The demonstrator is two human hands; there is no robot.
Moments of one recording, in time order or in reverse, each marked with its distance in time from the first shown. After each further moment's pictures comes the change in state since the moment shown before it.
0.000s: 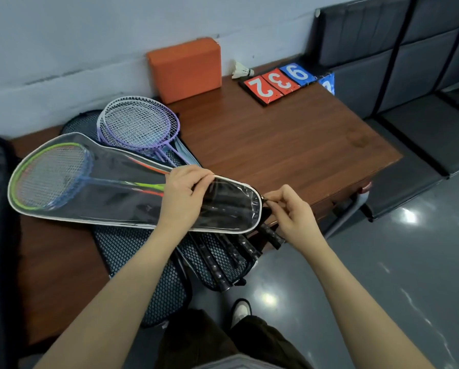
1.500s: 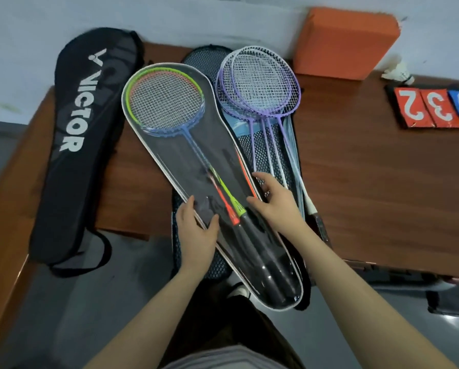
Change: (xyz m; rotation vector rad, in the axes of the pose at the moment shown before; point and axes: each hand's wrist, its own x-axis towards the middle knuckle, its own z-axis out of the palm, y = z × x) left_hand -0.121 -0.072 -0.017 -0.036 0.466 -0.931; right_hand 0.080 -0.006 0.160 -0.264 -0.593 -0.059
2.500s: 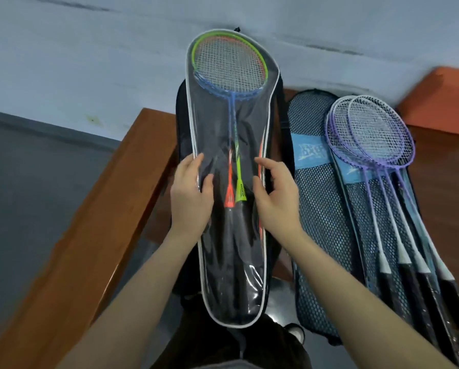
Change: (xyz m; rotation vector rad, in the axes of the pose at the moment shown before) left_hand 0.179 -0.024 -0.243 0.080 0.303 0.421; right_hand 0.076 -0.224 0.193 0.100 0.312 -0.386
